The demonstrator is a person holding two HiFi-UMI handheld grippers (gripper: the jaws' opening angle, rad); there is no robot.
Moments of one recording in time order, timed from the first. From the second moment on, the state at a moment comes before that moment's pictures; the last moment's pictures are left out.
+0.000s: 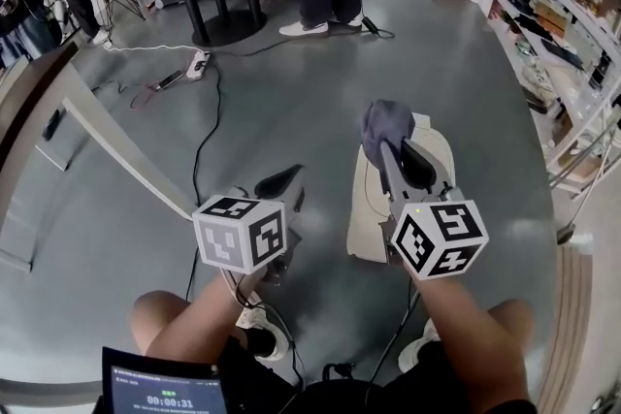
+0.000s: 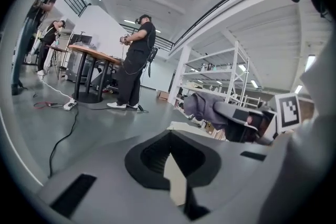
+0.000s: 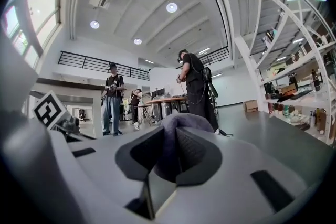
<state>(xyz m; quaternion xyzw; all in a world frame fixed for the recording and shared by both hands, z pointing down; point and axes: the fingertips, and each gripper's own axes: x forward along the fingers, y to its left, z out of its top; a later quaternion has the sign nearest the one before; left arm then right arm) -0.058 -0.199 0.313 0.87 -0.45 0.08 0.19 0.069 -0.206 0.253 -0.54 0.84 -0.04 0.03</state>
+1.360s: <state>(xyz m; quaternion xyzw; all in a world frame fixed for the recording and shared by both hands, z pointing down) -0.110 -0.264 0.397 0.92 -0.34 0.19 0.02 -0.059 -0.194 0.422 -0.67 0.73 -0.10 -0.03</state>
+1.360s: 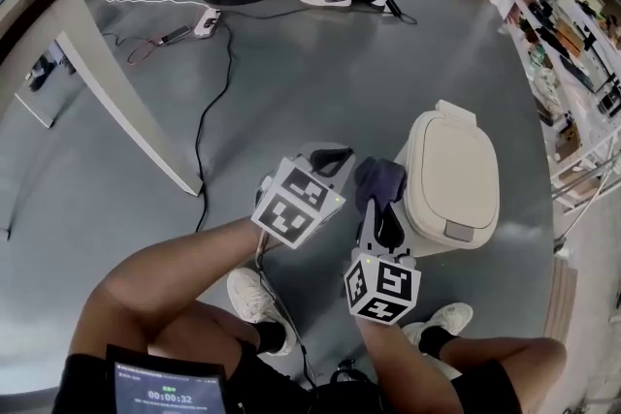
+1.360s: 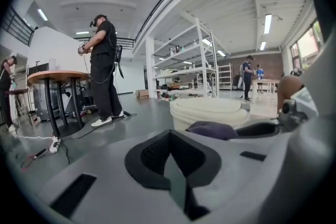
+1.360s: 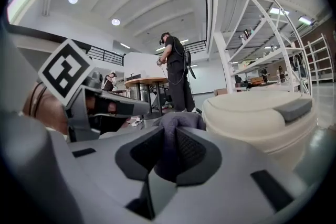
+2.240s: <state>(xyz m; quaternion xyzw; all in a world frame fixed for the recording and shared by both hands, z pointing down) -0.100 -0.233 0.479 0.91 -0.29 0.29 0.07 -0.013 -0.186 0.566 -0.73 0.64 -0.19 -0.12</state>
